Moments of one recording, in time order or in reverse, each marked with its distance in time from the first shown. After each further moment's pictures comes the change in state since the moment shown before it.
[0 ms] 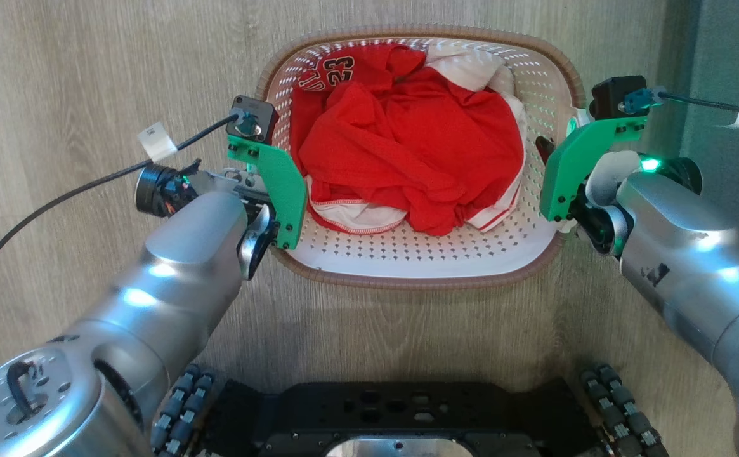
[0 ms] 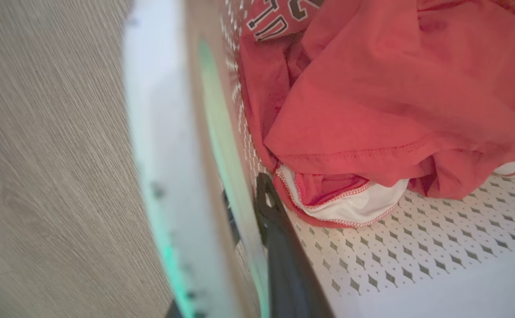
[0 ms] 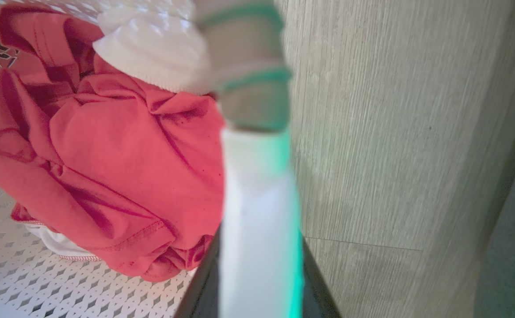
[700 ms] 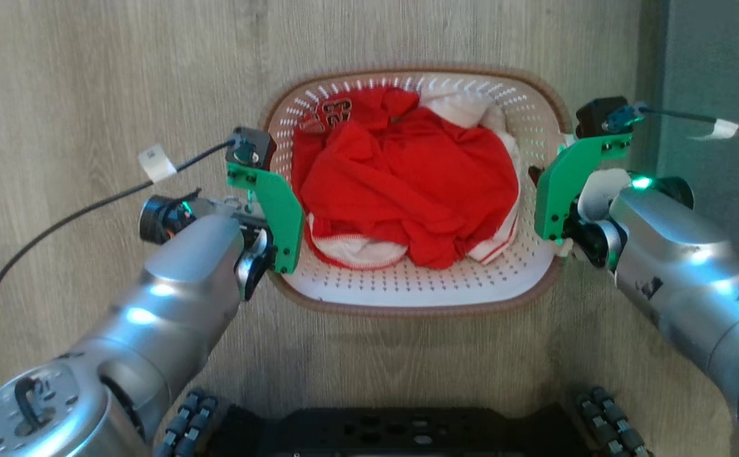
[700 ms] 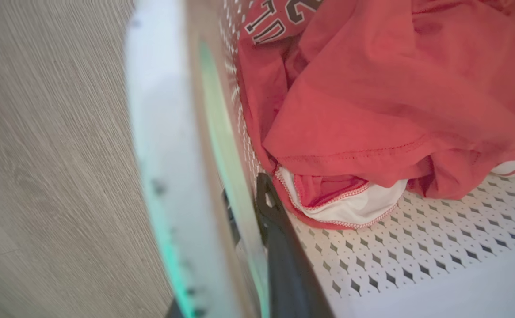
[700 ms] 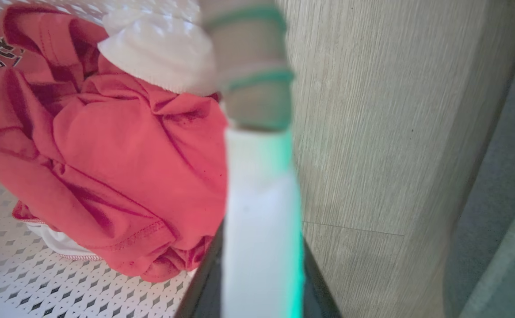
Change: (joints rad) left arm 0.051 -0.003 -0.002 0.026 -0.041 -0.051 0.033; right arm 0.034 0.005 -0.002 -0.007 -0.026 0.000 0.095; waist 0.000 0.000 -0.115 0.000
